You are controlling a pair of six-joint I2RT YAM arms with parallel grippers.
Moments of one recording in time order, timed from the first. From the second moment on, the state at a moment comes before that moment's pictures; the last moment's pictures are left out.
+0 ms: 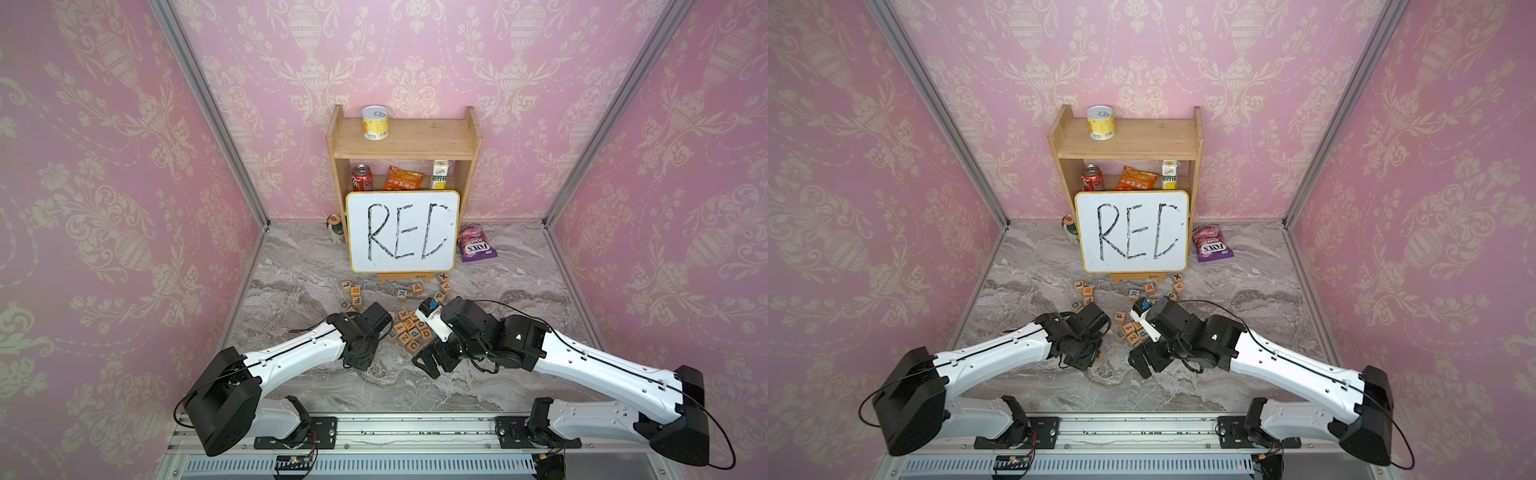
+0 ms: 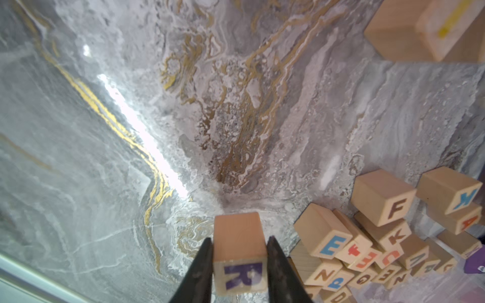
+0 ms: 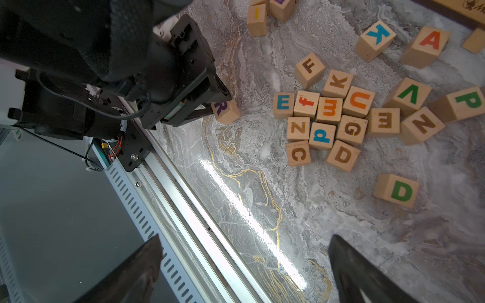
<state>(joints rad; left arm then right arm) -0.81 1.35 0.80 -0.79 -0.08 -2.04 1.03 1.17 1.05 -0.78 -0.06 0.37</state>
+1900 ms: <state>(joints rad) -1.00 1.05 0.57 -0.87 -0.33 -2.09 1.10 1.02 0.97 -0.88 -0.03 0.47</state>
